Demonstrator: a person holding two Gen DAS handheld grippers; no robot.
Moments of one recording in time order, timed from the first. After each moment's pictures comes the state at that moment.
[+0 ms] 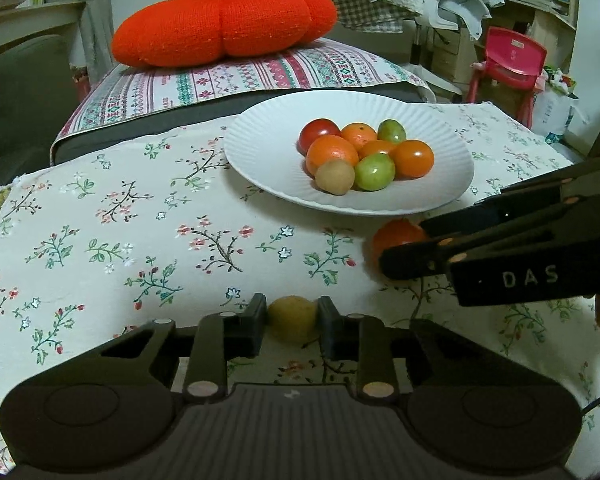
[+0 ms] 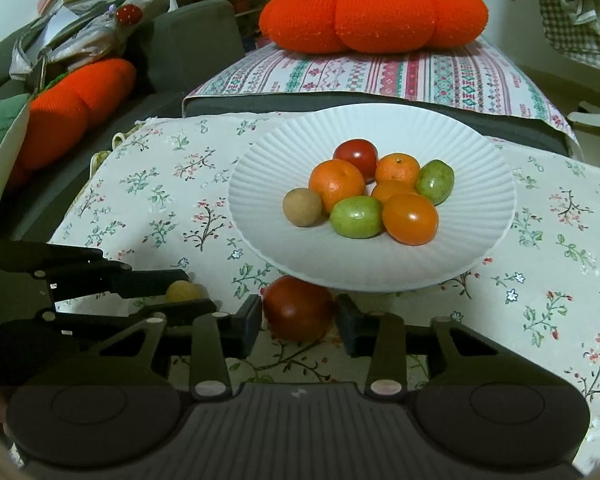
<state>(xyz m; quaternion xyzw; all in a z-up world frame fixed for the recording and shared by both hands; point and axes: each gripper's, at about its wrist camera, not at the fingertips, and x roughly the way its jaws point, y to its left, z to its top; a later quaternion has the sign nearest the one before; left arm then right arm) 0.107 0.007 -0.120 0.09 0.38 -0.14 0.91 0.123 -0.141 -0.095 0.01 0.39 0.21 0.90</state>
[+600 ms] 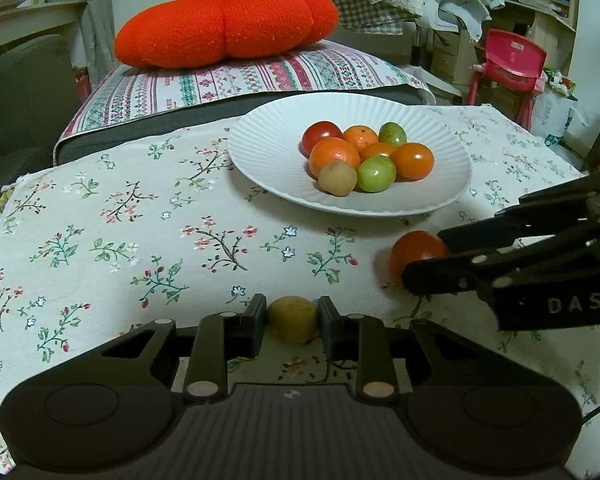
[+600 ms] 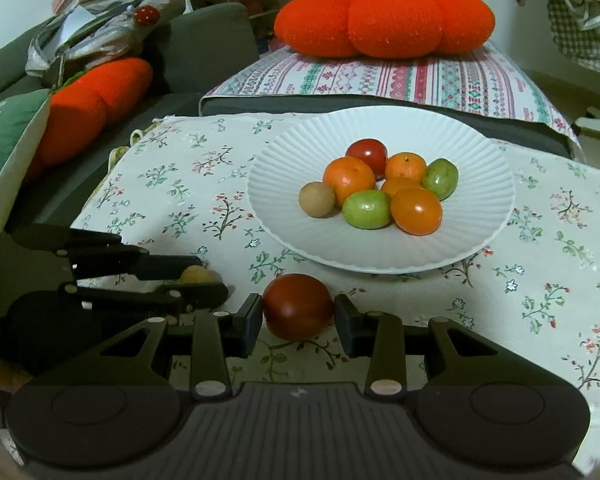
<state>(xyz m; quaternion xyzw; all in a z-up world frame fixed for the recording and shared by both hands) 0.104 0.010 -0.116 0.09 0.38 -0.14 0.91 0.107 -0.143 -0.090 0.00 0.38 0.23 0.89</state>
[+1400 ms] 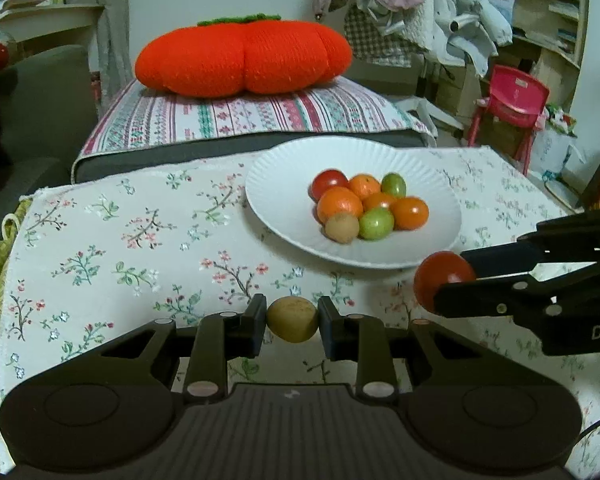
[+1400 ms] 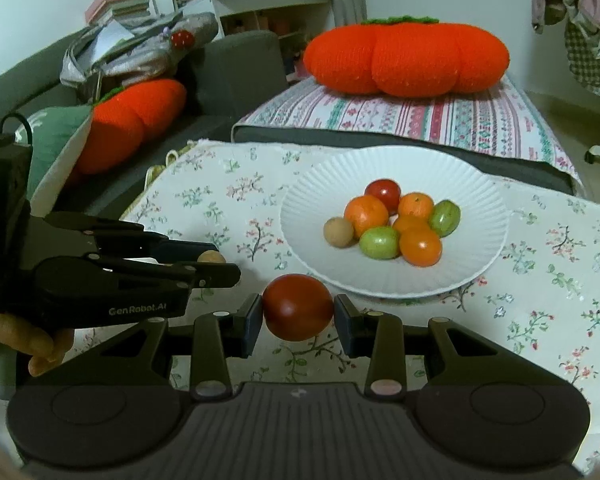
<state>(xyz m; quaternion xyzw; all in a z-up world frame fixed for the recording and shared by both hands) 0.100 0.021 -0.083 0.05 0.36 -0.14 0.92 0.092 -0.155 -0.059 0.00 0.35 0.27 0.90</state>
